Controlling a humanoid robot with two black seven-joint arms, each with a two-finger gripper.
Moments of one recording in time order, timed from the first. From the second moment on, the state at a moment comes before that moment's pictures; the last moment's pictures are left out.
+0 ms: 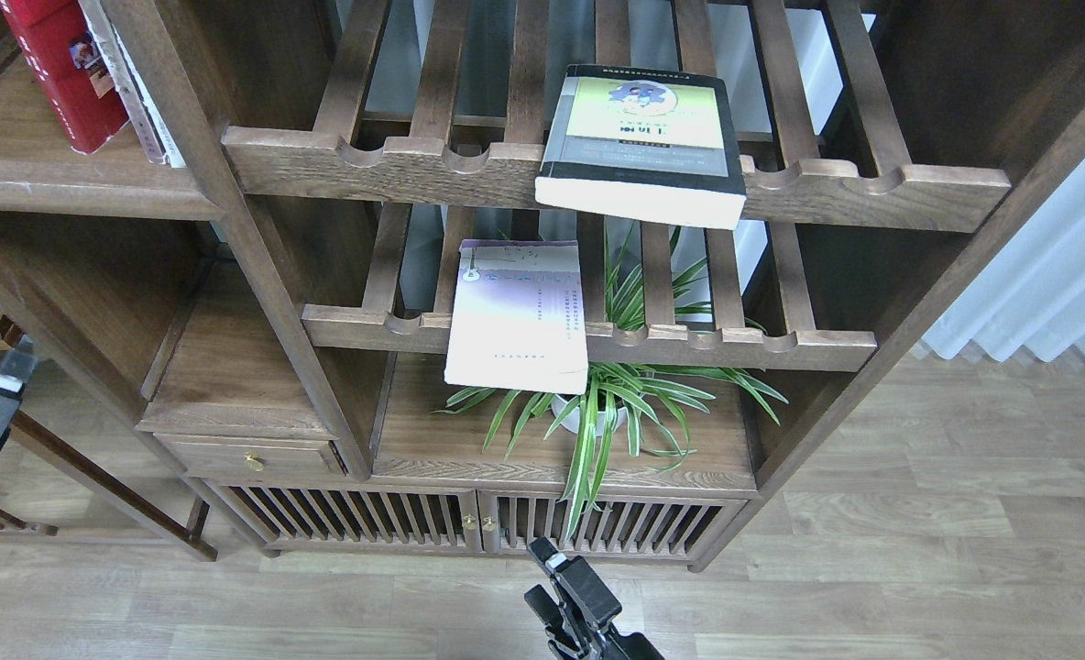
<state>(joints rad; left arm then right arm) 0.29 0.40 -1.57 -1.33 0.09 -0.49 -0.06 -0.18 0.01 0.63 1.08 0.26 0.58 0.14</state>
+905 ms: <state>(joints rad) 0.31 0.37 -1.55 -1.32 0.09 -0.49 -0.06 -0.19 0.01 0.64 1.08 0.26 0.58 0.14</state>
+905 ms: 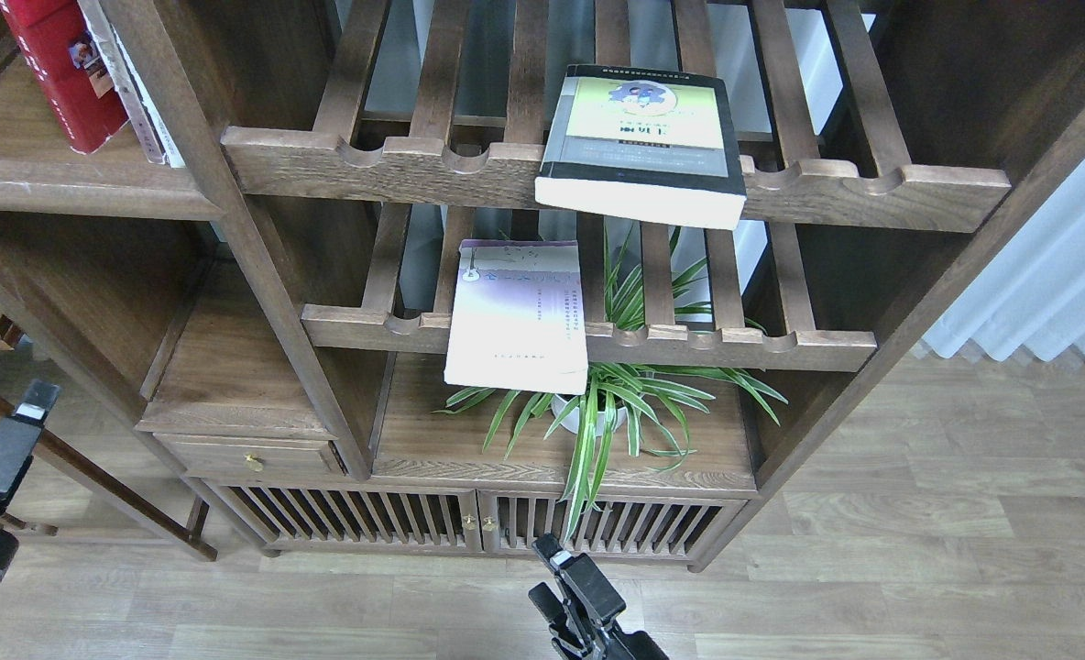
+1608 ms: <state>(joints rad) 0.32 0.37 -1.54 -1.31 0.09 -0.49 -0.06 -0.19 0.01 0.64 1.08 0.26 0.58 0.14</state>
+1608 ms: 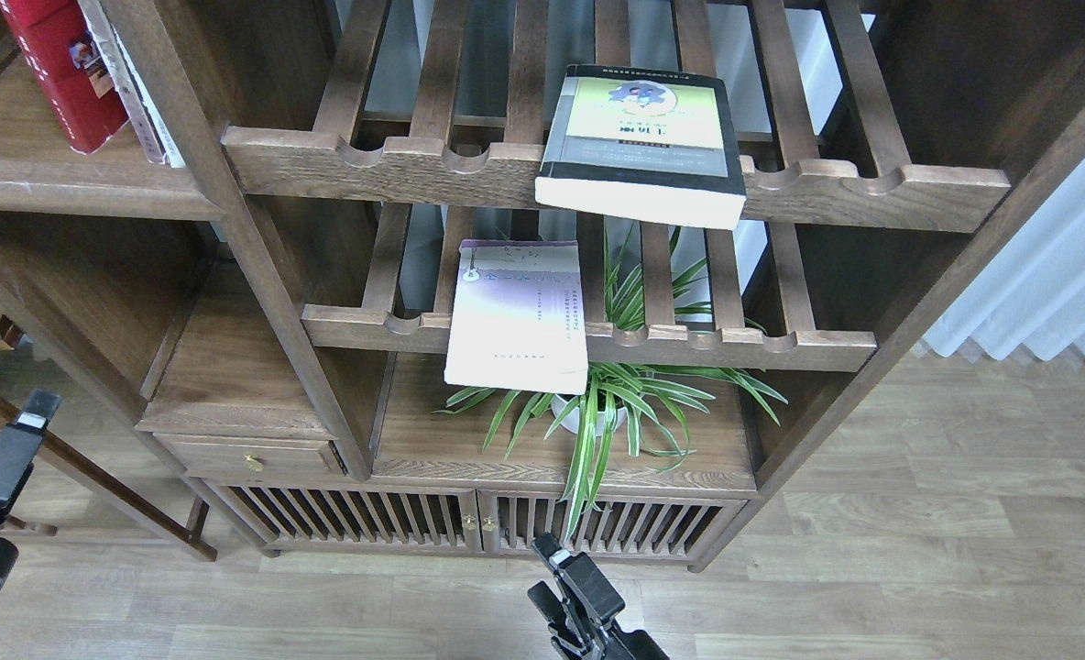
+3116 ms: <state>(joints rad) 0.32 0.39 -1.57 -1.15 0.04 -0.49 -0.07 -0.31 -0.21 0.97 1.43 0.29 0.58 0.15</state>
